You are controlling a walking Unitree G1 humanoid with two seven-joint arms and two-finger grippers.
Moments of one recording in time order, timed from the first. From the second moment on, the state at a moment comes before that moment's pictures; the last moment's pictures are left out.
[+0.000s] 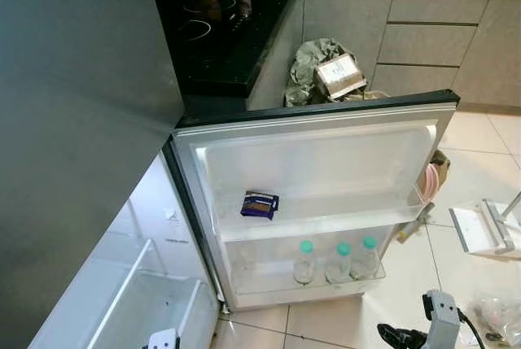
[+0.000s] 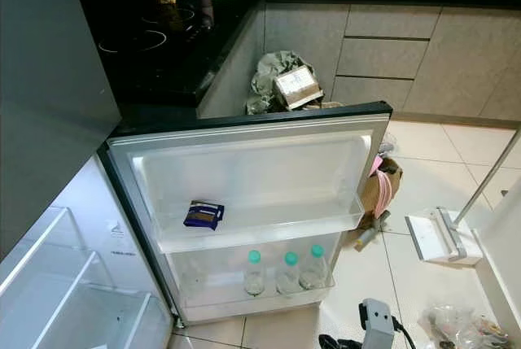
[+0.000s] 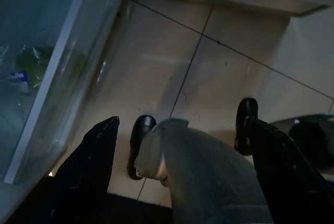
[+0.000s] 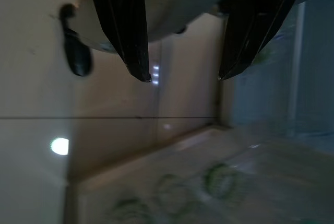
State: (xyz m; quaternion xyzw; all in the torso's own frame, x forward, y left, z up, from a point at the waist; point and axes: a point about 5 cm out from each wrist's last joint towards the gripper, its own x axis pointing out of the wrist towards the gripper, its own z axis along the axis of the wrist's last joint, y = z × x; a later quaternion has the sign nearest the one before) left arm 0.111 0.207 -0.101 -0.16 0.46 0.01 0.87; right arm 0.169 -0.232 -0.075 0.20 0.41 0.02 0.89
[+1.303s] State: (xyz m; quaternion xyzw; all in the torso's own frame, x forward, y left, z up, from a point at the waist) left arm 0.113 0.203 -0.102 -0.18 0.47 0.00 0.86; right arm 0.143 -0.233 -0.088 0.19 0.45 -0.03 0.87
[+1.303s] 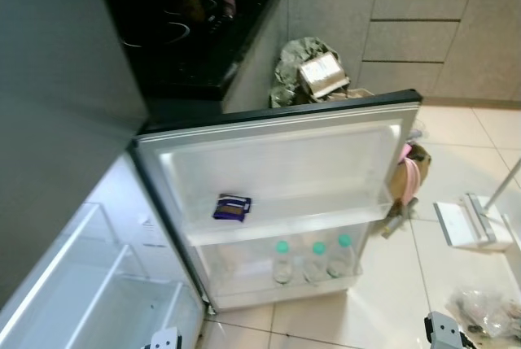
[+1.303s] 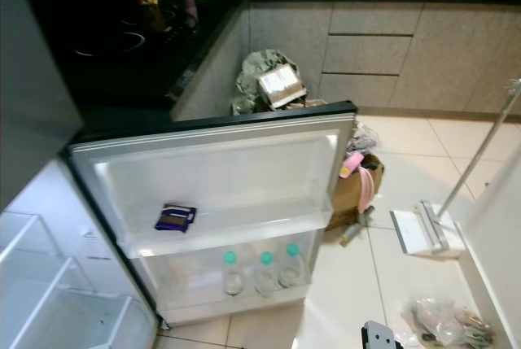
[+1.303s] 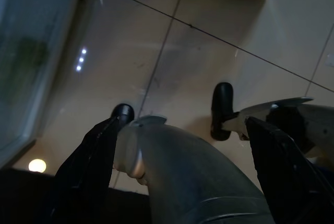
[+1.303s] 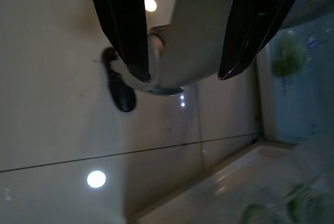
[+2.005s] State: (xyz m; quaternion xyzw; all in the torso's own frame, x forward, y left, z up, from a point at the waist) left arm 0.112 0.203 -0.103 -0.18 0.47 0.01 0.86; right arm 0.144 -0.233 -0.087 0.18 0.46 -0.02 0.87
